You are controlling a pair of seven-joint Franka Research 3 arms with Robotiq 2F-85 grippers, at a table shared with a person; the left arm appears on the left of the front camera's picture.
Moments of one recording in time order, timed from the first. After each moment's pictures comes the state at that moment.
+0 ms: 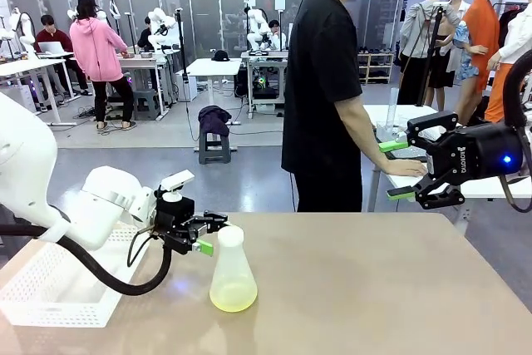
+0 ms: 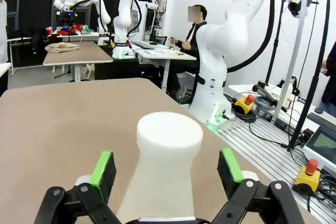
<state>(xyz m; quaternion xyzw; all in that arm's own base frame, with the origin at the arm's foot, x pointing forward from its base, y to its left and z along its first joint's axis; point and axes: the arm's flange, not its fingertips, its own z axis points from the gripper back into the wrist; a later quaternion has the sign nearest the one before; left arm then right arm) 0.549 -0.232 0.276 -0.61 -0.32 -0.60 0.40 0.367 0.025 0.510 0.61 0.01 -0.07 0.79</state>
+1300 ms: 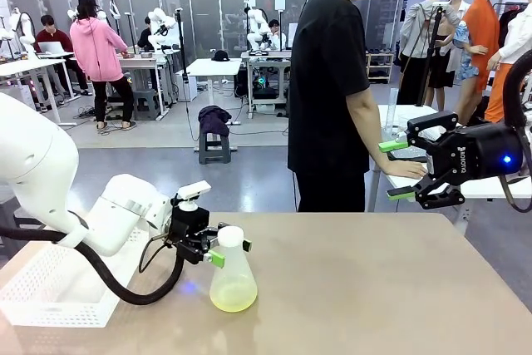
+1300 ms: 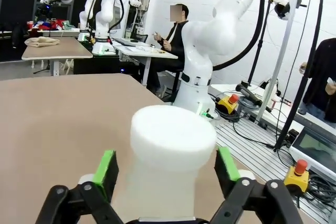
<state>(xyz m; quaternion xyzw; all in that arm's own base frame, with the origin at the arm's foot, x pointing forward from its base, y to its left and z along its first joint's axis) 0.544 -0.263 0.255 -0.64 -0.27 -0.60 0.39 0.367 0.025 0.510 0.61 0.01 -0.07 0.79</state>
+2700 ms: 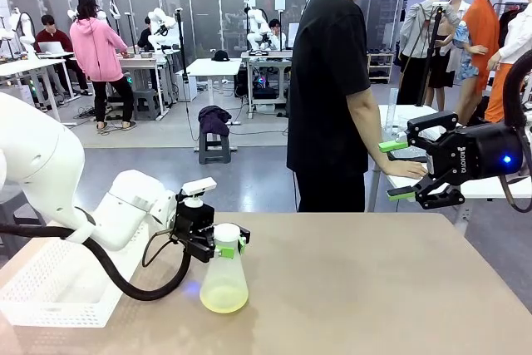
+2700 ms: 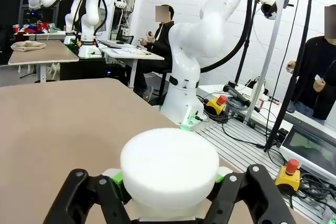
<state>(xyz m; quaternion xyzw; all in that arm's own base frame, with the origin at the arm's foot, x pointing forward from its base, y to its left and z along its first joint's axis) 0.548 -0.277 0.263 -0.65 -0.25 -0.61 0.37 0.367 0.025 0.510 0.61 0.01 -0.07 0.79</state>
